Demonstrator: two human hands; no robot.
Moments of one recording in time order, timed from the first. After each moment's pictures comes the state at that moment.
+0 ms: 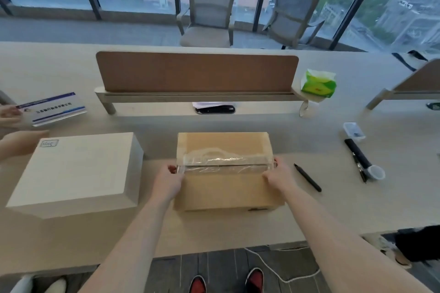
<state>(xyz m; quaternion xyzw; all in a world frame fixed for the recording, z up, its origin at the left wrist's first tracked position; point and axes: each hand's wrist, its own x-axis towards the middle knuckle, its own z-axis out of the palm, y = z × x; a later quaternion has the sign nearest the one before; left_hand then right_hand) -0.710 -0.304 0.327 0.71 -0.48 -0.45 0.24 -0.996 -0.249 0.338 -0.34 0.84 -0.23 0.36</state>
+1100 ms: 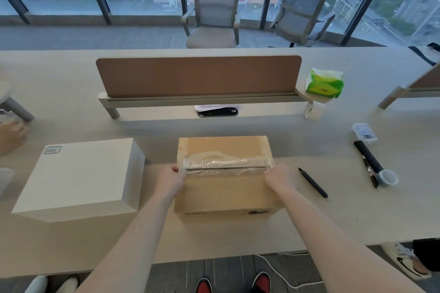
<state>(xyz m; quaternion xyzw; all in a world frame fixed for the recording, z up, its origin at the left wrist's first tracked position) -0.735 -0.327 0.328 0.74 -0.48 -0.43 0.19 -1.011 -0.270 0.329 -0.34 0.89 -0.10 0.27</state>
